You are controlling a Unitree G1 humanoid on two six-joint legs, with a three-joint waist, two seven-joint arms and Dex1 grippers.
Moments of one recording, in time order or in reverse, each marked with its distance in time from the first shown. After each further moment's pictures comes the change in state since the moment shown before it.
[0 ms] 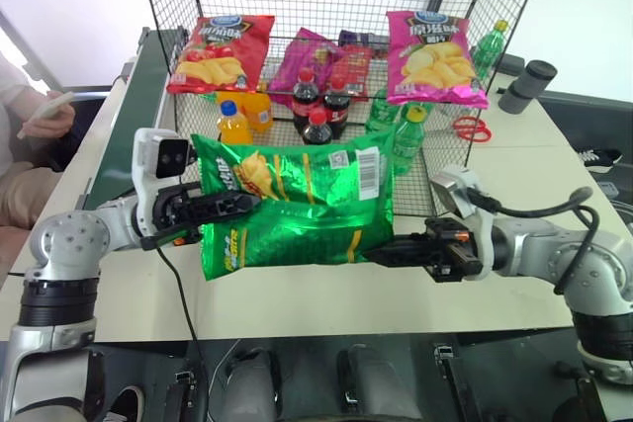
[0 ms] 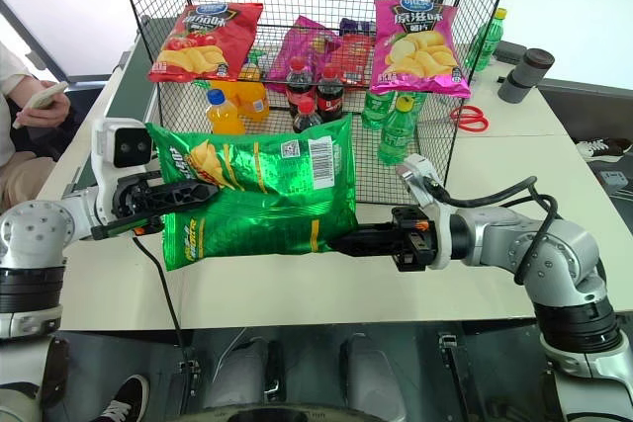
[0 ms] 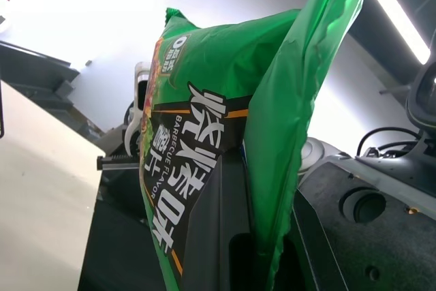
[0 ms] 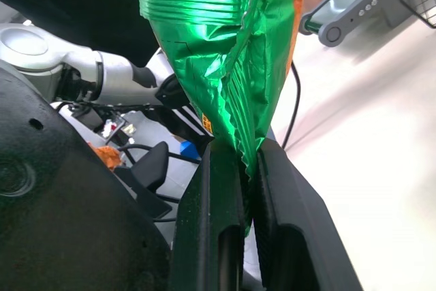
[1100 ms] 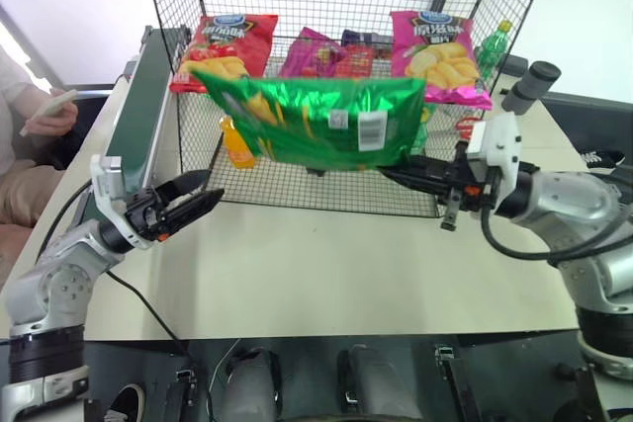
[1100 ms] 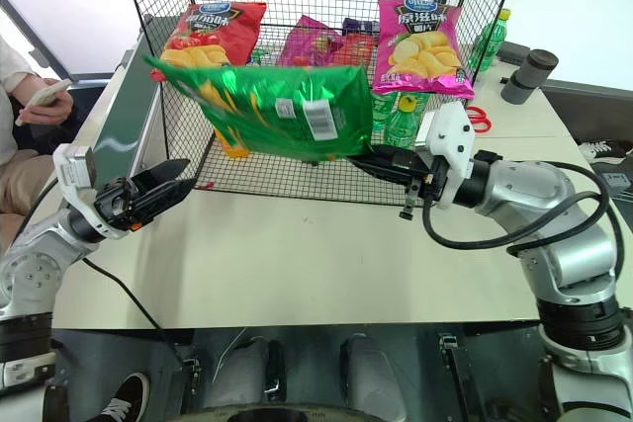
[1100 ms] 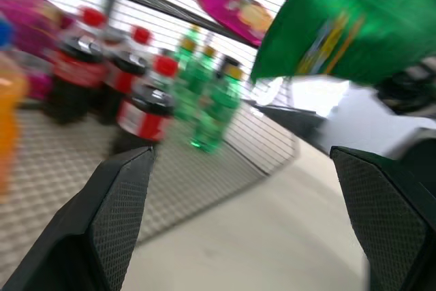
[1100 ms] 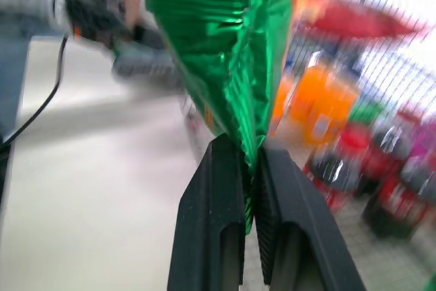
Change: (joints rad) left arm 0.245 -0.120 0.215 0.000 0.444 -0.610 0.269; right arm -0.094 0.037 -0.039 -0.110 -0.623 -0.662 -0.180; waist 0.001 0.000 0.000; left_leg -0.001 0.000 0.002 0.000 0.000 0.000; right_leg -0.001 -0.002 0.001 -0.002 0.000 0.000
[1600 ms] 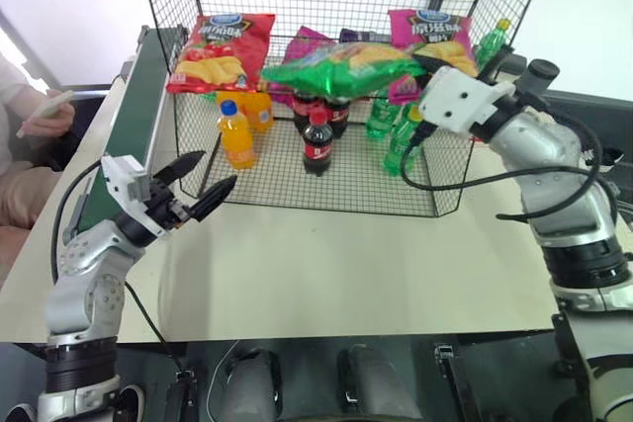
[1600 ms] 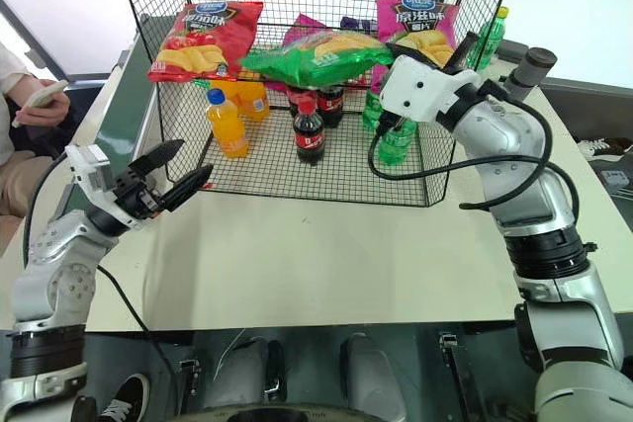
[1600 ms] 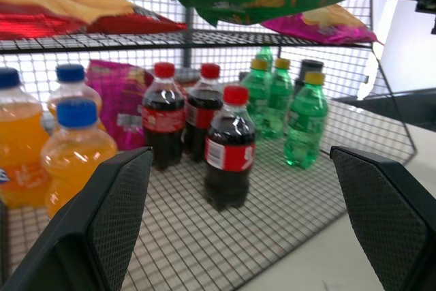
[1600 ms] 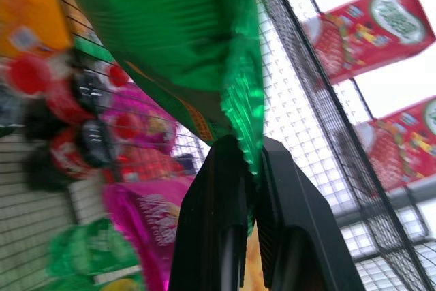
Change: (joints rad) left arm 0.038 -0.127 -0.065 -0.132 0.259 -0.327 0.208; right arm -0.279 0.011 0.213 0.413 -0.851 -0.420 -0.470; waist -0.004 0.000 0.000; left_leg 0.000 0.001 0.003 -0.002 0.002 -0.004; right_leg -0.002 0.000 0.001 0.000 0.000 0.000
